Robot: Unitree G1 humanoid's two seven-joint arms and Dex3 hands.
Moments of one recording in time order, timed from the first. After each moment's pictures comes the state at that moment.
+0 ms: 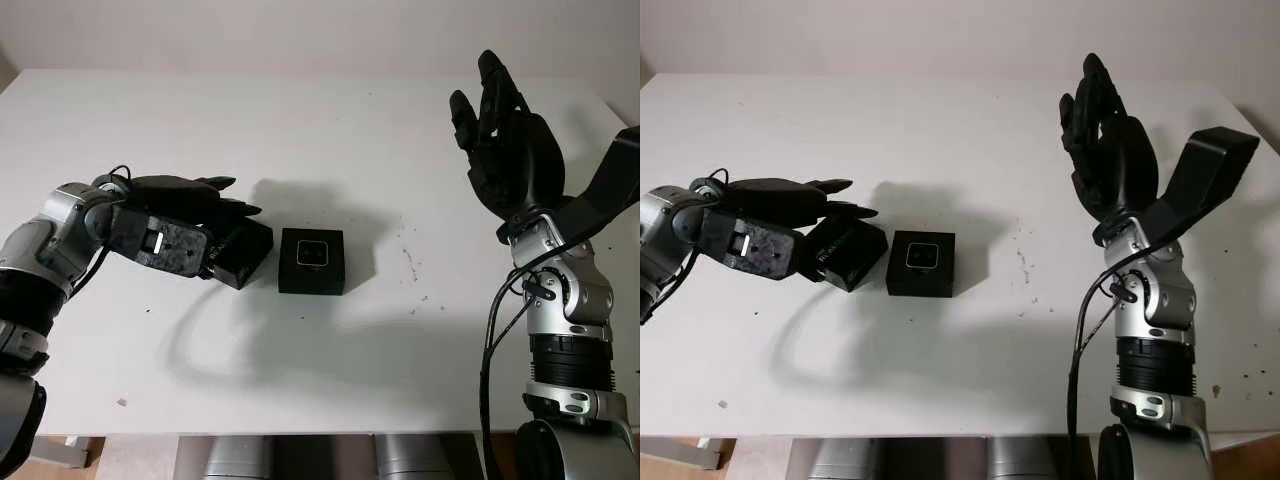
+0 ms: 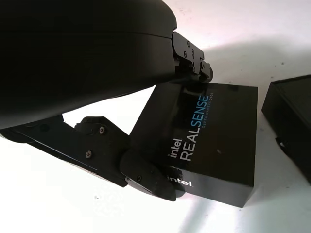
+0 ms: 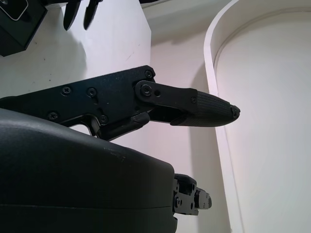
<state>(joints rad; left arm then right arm) -0.81 0.74 -0.34 0.62 0.52 -0.40 -0.64 -0.57 -0.26 -0.26 0.14 0.36 0.30 0.19</state>
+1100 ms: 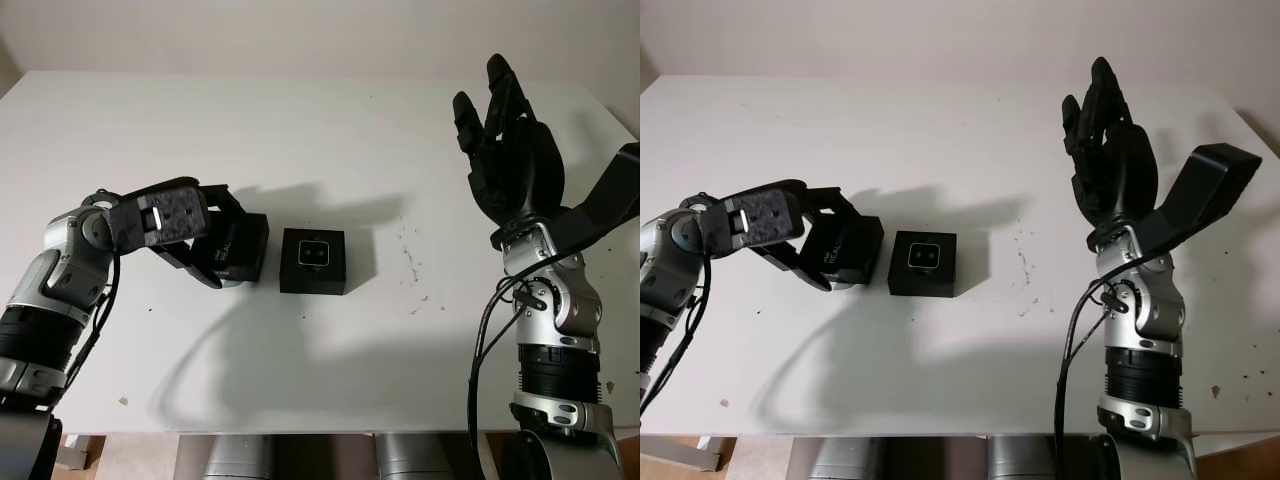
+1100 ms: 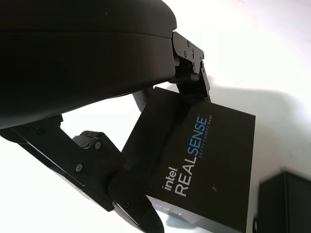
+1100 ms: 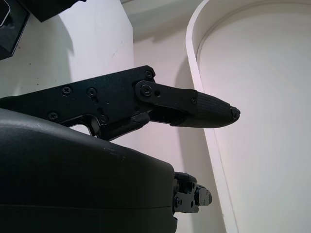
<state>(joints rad) -0.68 0.65 -0.17 0.34 0.39 0.25 -0.60 -0.53 -0.19 -0.28 0.09 0.39 0.26 0.14</state>
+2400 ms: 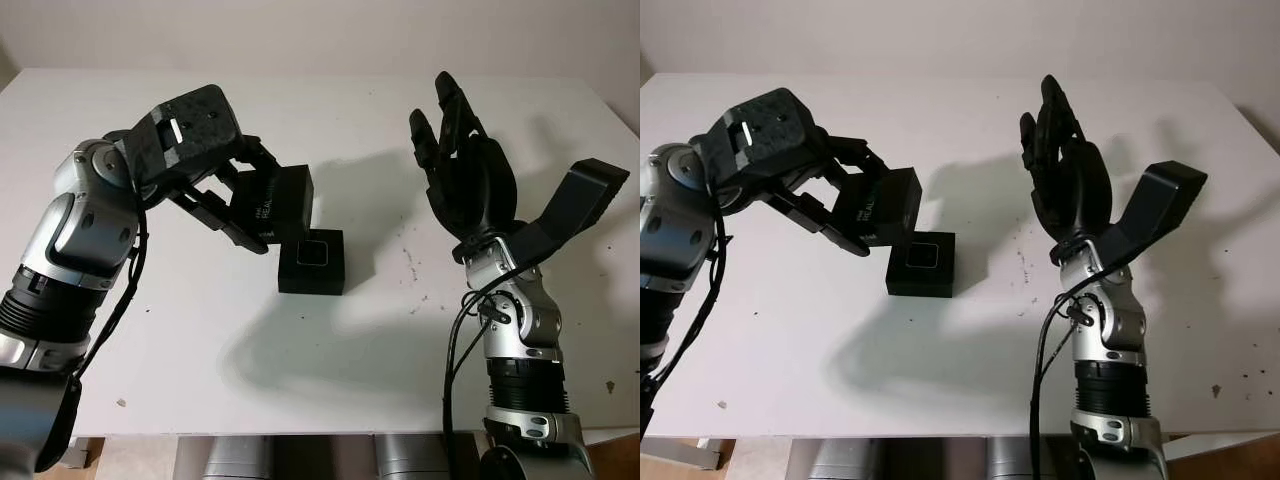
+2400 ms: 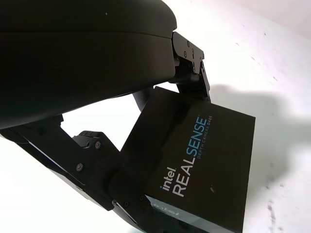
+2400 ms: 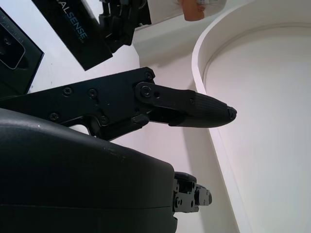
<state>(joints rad) -0.83 0.59 -0.22 0.03 0.25 0.69 -0.77 -0.51 -0.09 -0.20 0.10 0.38 0.22 0.16</state>
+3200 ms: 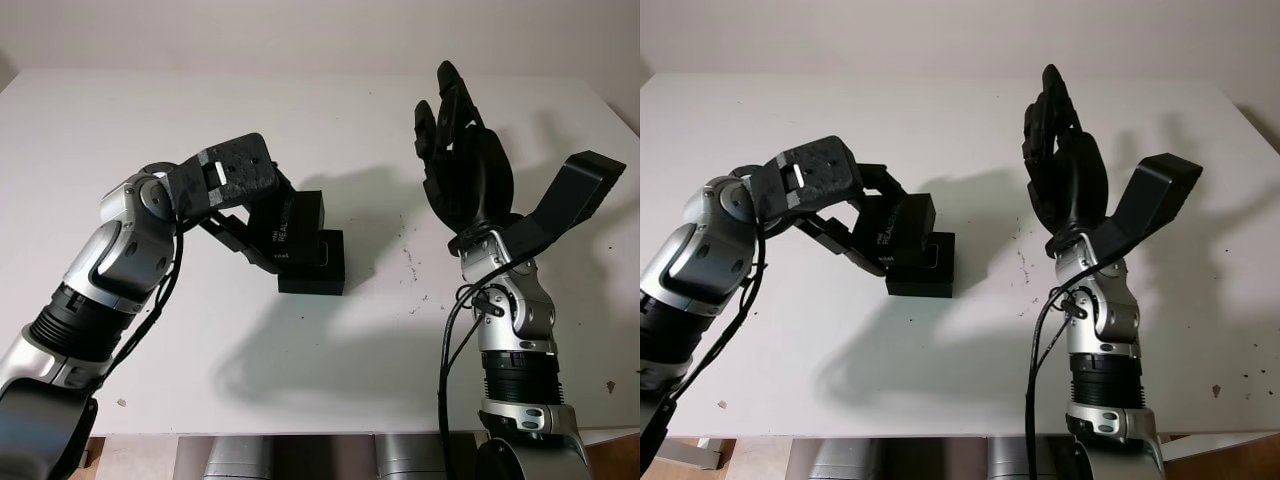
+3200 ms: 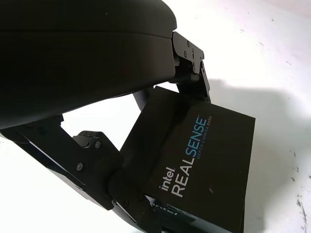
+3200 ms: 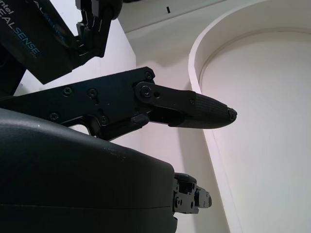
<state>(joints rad) -0.77 0.56 -0.33 0.02 0.32 0.61 -0.65 -0.54 -0.09 -0.20 0.11 0.37 0.21 0.16</state>
